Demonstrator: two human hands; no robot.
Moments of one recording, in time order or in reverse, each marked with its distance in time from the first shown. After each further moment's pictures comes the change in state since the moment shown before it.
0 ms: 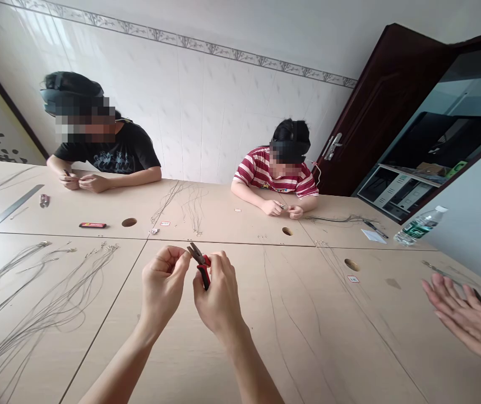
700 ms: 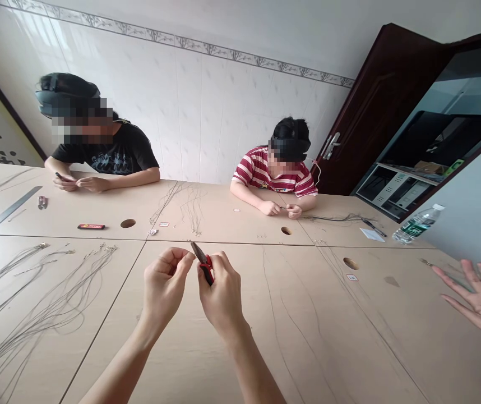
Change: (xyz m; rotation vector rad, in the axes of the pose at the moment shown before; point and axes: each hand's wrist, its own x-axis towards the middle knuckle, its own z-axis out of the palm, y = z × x) left_hand -0.001 -0.003 0.000 0.026 -0.073 0.020; right_hand 0.003 0.001 -0.003 0.011 0.066 0.023
